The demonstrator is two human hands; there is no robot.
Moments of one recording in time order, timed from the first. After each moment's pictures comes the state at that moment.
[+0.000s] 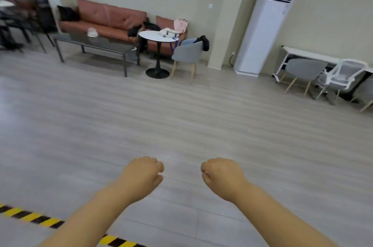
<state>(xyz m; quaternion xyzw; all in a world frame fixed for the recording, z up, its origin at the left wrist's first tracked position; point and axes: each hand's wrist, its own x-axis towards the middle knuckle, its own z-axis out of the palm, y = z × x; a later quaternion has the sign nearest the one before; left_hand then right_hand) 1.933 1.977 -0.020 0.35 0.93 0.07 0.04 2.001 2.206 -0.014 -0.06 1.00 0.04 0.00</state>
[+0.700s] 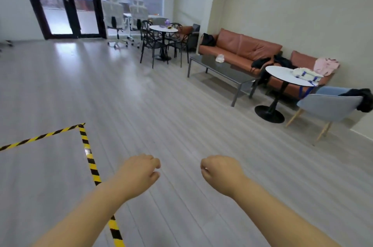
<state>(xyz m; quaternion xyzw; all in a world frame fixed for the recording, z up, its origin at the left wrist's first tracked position) 1.632 1.760 -0.023 -0.02 1.00 0.07 0.02 1.527 1.983 -0.013 -0.40 0.92 0.02 0.00</state>
